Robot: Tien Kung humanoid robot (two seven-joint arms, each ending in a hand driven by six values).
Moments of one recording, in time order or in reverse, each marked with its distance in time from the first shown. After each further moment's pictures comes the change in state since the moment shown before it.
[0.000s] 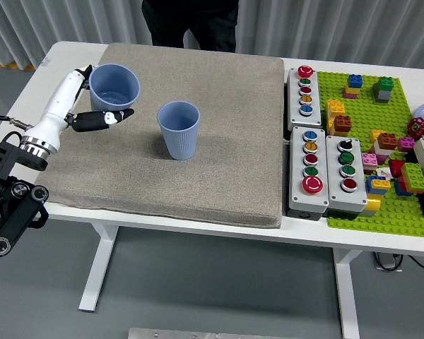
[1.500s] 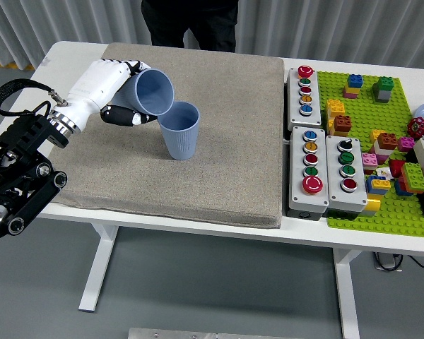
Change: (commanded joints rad) left arm -0.205 0.084 0.242 0.060 0.286 0.036 0.039; right arm 0.010 -0.004 -0.019 0.000 0.034 -0.003 0.007
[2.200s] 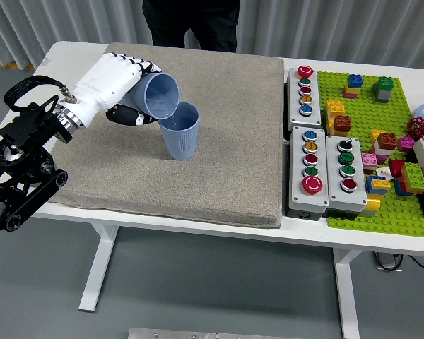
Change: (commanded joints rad) left arm -0.070 0.058 0.125 -0.015 0.119 0.046 0.039; right arm 0.000 0.000 -0.003 0.000 0.007 -0.001 0.001
